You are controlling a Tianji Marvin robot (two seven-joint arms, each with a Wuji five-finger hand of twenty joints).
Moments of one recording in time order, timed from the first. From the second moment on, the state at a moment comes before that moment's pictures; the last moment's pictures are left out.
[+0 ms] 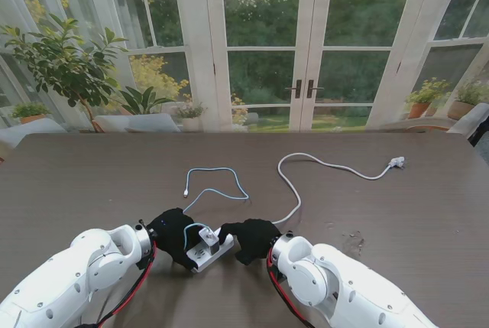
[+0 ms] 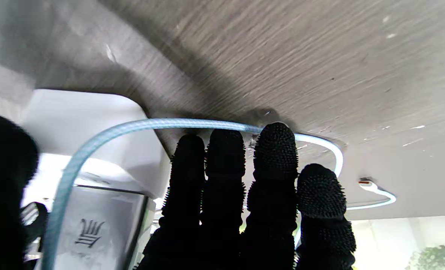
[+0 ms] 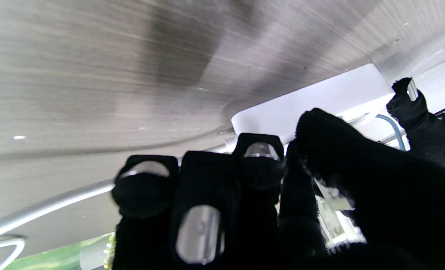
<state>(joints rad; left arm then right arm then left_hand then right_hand) 1.36 -0.97 -0.99 -1.33 1.06 -0.43 -0.01 -1.25 -1.11 0.65 -1.41 -0.66 0.01 0.04 0.23 -0.71 0.70 -0.25 0.75 0.10 0.80 0.76 1.09 0.10 0.62 0.97 0.94 0.26 0.87 0.81 0.45 0.33 1.36 0.87 0.42 -0.81 1.45 -0.21 0.44 -0.12 0.94 0.16 1.24 -0.05 1.07 1.16 1.28 0.00 1.52 1.38 0.95 0.15 1.62 0.74</state>
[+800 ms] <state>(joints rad) 1.42 -0.97 -1.06 -1.33 1.30 -0.46 0.11 -1.29 -1.11 0.69 -1.43 -0.67 0.00 0.05 0.34 -0.50 0.69 -0.37 0.88 0.19 1.05 0.76 1.13 0.17 0.65 0.98 1.01 0.26 0.89 0.81 0.51 0.34 1.41 0.85 0.38 -0.80 1.45 -0.22 0.41 -0.11 0.94 0.12 1.16 -0.03 0.99 1.09 1.28 0.00 1.50 1.38 0.93 0.15 1.62 0.74</state>
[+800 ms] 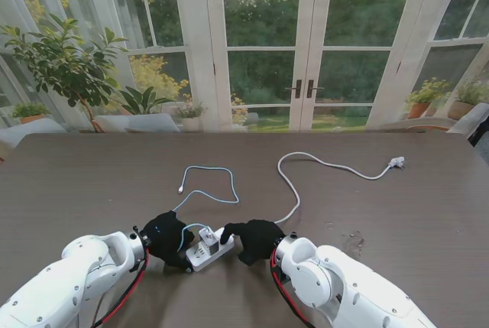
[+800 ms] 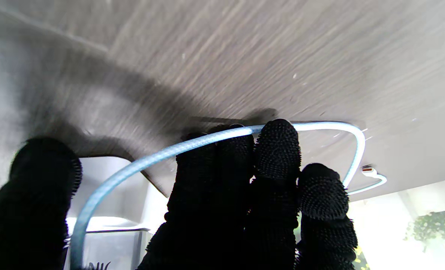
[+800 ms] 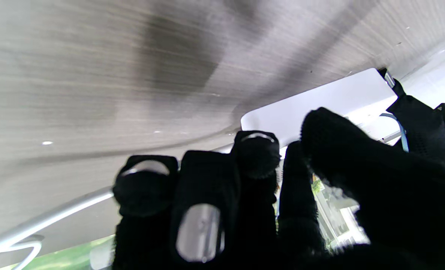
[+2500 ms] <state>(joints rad) 1.73 -1.02 -1.55 -1.54 0.82 -0.69 -0.13 -1.46 -1.12 0.91 -1.62 -0.62 0.15 -0.05 0.29 -0.50 0.54 -0.17 0.61 0.30 0.13 0.30 0.63 0.25 0.10 0.27 0.40 0.34 0.19 0.31 0.10 0.31 0.60 0.46 0.17 -0.49 1.19 -0.07 0.56 -0.04 0.94 0.23 0.82 0.11 0.51 0.50 1.04 0.17 0.53 1.38 0.61 0.27 1.19 0.60</state>
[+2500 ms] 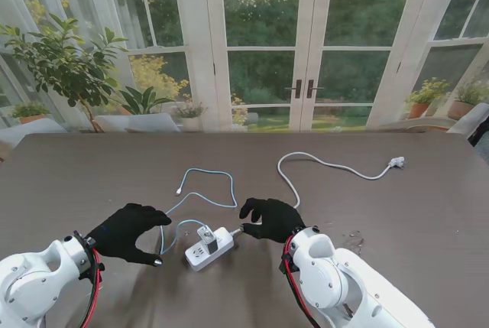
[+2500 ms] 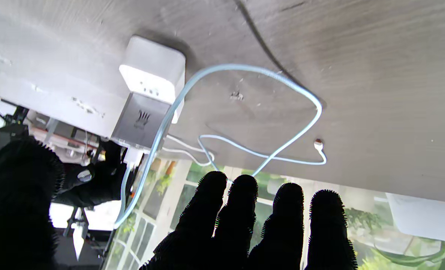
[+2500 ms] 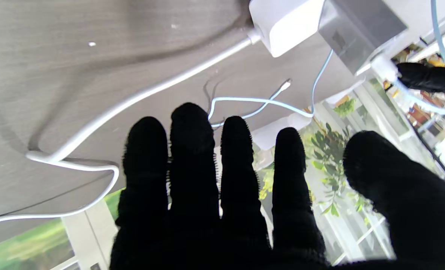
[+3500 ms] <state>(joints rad) 1.82 -1.03 -1.59 -1.60 0.49 -0.62 -0.20 -1.57 -1.21 1.11 -1.54 -0.26 -0.03 -0.29 0.38 -0.49 0.56 -0.16 0.64 0.27 0.14 0.31 0.63 0.24 0.10 0.27 0.38 0.32 0.19 0.31 0.06 0.28 0.60 0.44 0.17 -0.60 1.23 -0.09 0.56 -0.01 0.94 0.29 0.74 0.08 0.52 0.47 0.89 0.17 0.33 1.38 0.52 0.27 1.01 0.52</state>
